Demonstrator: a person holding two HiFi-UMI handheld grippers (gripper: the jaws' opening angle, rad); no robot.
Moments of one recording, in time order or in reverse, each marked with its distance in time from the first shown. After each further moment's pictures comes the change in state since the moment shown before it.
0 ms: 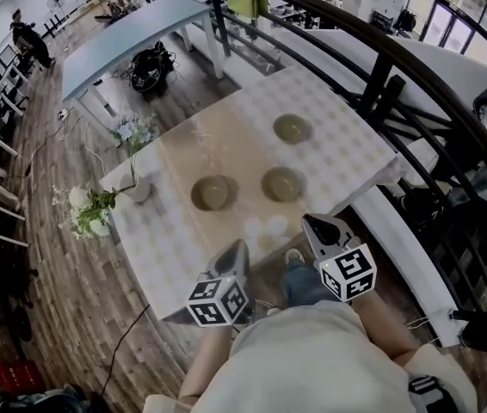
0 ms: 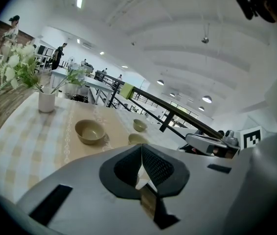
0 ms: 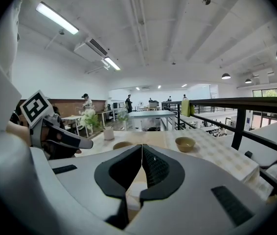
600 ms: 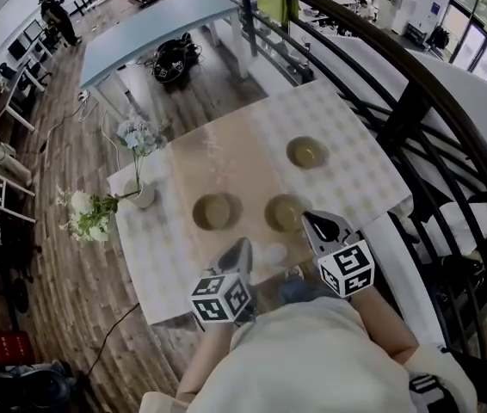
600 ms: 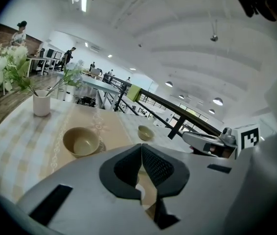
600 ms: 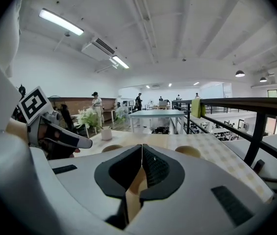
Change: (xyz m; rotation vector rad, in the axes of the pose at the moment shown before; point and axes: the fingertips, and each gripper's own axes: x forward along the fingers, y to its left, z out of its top) left arm 0.062 -0.005 0.043 -0.043 -0.031 0.104; right arm 0.069 -0.058 0.032 -0.055 0.022 0.137
